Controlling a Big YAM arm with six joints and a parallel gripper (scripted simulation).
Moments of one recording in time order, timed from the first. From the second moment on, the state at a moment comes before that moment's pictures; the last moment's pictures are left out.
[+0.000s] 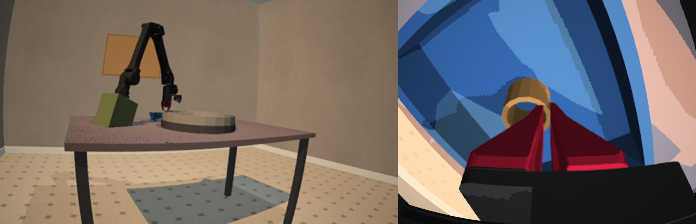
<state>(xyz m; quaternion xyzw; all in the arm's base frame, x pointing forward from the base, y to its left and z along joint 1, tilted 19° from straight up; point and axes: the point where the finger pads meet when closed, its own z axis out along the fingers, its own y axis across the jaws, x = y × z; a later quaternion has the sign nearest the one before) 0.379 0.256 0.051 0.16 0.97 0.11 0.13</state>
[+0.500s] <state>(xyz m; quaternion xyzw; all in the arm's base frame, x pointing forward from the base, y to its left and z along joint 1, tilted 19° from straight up) 0.379 0.257 0.051 0.16 0.97 0.11 0.13</state>
